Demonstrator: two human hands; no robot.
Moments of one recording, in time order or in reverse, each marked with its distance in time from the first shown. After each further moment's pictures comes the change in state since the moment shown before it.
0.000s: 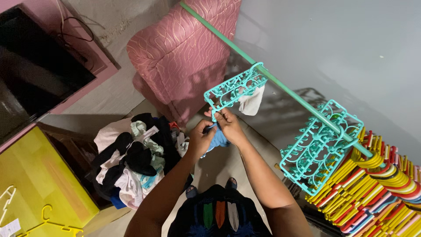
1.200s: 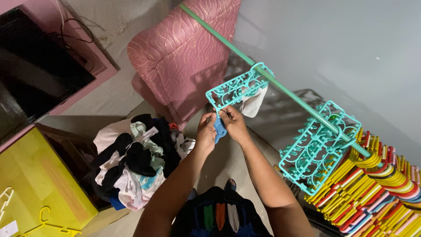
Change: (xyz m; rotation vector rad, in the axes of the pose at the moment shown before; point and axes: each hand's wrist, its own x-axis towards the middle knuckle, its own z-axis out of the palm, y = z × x) left_hand 0.030 -0.034 0.037 -0.838 0.120 -0.366; right_hand 0.001 -0.007 -0.014 -0.176 0.146 -0.034
